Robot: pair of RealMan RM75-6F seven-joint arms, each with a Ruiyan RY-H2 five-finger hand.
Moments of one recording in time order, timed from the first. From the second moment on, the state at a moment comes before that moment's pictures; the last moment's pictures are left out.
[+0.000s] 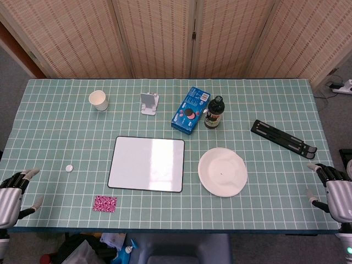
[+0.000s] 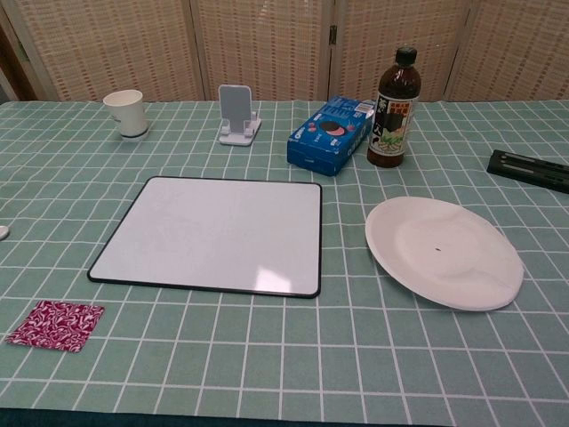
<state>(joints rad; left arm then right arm) -0.08 -1.10 -0.04 -1.63 1.51 1.51 0.08 0.03 -1.04 0.06 -1.67 -1.50 1.50 -0.05</state>
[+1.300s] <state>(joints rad) -0.30 -0.98 0.02 -1.67 1.72 1.24 -0.02 0.04 -0.99 0.09 -1.70 -1.51 1.54 -0.03</state>
